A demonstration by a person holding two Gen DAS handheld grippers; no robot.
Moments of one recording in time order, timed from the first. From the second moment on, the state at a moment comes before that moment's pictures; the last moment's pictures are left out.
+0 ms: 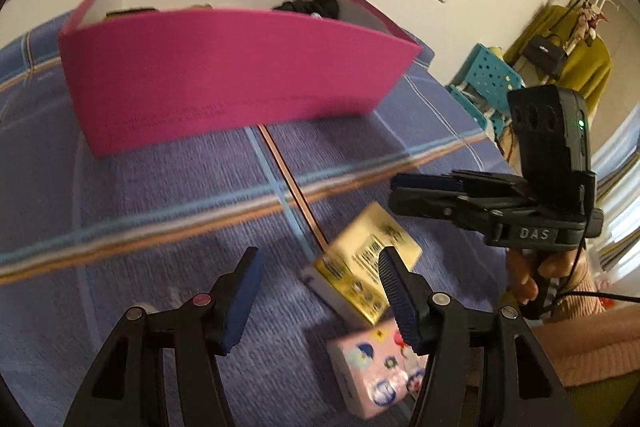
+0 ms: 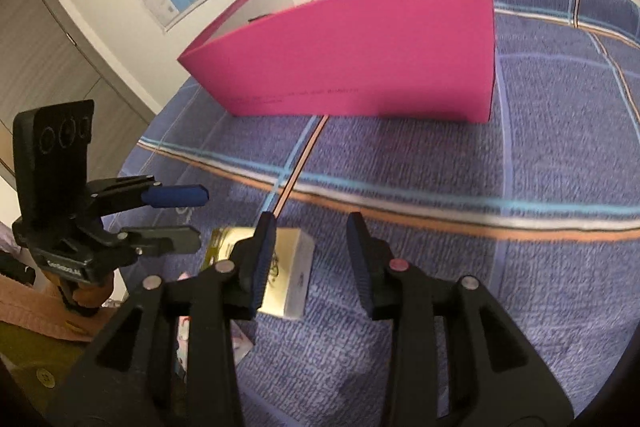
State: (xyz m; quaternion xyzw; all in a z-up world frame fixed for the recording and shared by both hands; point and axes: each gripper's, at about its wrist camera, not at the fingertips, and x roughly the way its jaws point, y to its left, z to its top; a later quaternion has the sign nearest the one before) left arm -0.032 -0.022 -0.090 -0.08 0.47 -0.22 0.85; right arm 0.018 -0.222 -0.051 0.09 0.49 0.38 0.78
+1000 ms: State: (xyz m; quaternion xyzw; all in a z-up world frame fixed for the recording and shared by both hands) left arm -0.010 -0.047 -0.099 -0.08 0.49 -0.25 0.83; right arm 0.002 -0.215 -0.052 0.10 0.50 0.38 0.78
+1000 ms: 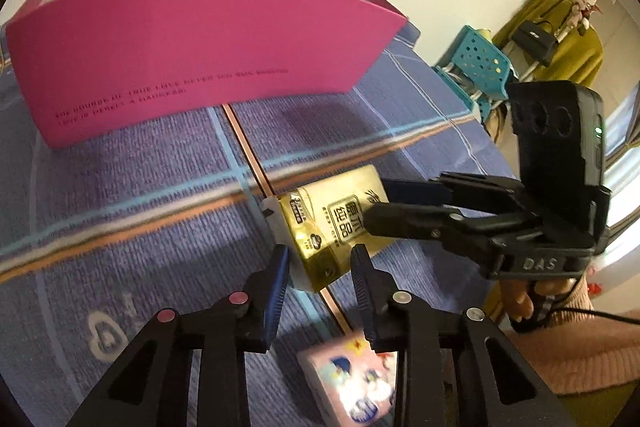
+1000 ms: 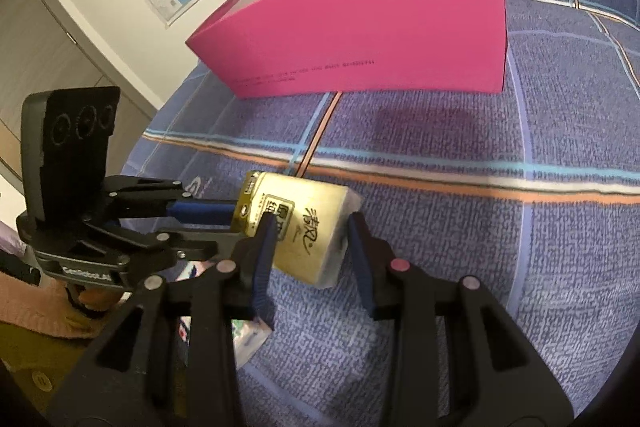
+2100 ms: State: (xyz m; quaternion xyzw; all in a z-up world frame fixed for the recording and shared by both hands) left arm 0.024 -0.039 -0.074 -0.08 0.45 -0.21 0.86; right arm 0.028 -0.206 -0.026 0.09 0.45 0.38 0.80
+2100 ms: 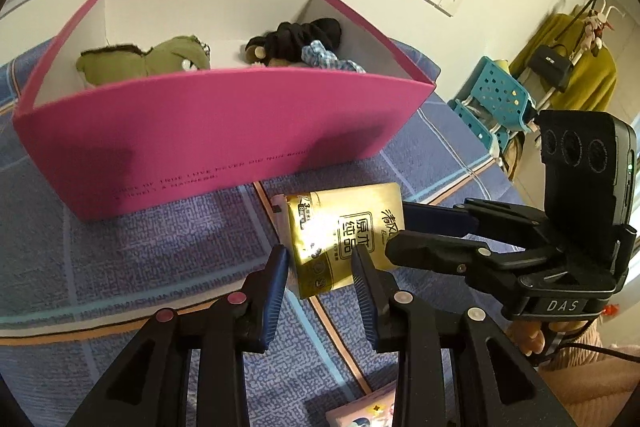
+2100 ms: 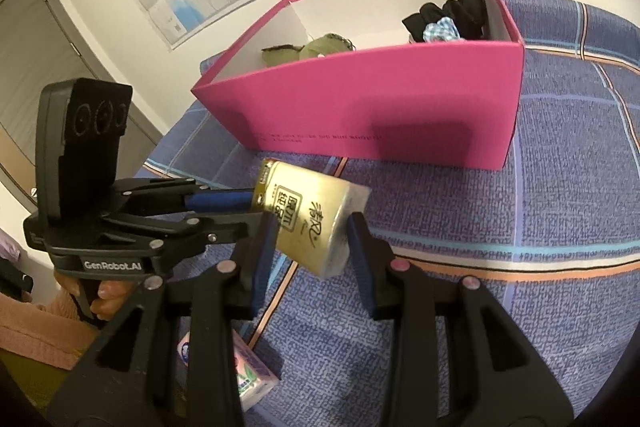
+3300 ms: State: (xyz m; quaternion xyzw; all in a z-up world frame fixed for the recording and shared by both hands) left arm 0.028 -0.035 -0.033 -0.06 0.40 -0.21 0.89; right arm 0.039 -0.203 0.015 0.07 0.40 0.39 0.83
